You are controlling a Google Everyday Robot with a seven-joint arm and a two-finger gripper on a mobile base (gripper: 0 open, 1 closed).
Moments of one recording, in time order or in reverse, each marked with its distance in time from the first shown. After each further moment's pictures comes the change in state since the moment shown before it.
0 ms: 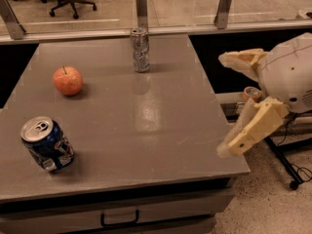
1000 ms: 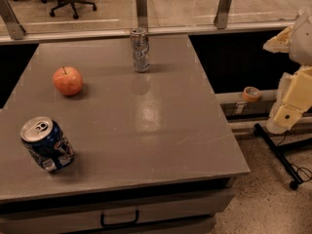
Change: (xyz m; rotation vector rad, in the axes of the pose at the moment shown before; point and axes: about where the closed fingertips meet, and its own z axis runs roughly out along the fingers) arm 0.067 -0.054 -0.063 0.052 0.566 0.056
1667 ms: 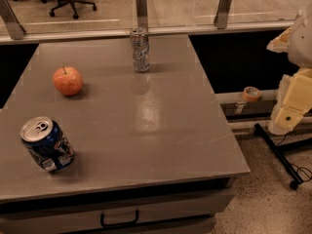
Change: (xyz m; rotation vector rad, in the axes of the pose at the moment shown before) arm 0.007 -0.002 0.001 0.024 0.077 0.000
